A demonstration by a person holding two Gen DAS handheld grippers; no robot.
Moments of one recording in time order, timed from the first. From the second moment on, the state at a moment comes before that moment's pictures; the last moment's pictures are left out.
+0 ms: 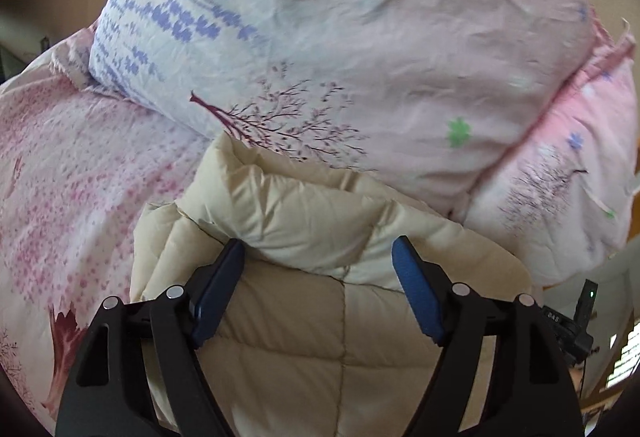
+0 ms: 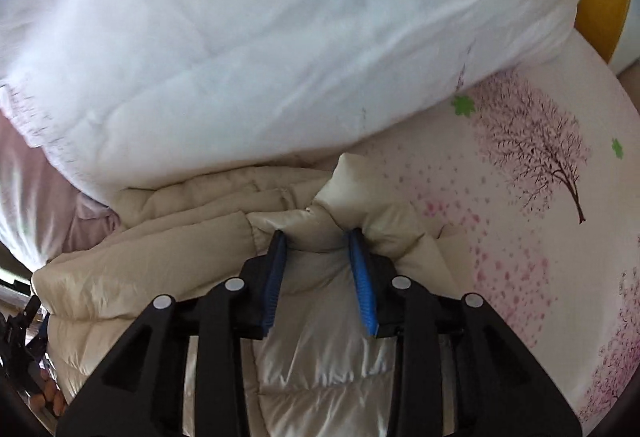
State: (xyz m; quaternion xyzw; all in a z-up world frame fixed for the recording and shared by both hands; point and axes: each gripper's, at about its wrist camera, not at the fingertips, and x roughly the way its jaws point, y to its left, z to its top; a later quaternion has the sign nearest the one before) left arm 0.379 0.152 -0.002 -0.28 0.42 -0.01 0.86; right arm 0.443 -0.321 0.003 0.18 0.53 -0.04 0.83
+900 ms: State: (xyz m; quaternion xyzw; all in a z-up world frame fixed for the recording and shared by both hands) left arm 0.303 0.159 -0.024 -0.29 0.43 -0.04 0.85; right arm 0.346 -0.334 -0.014 0.22 0.51 0.04 0.83
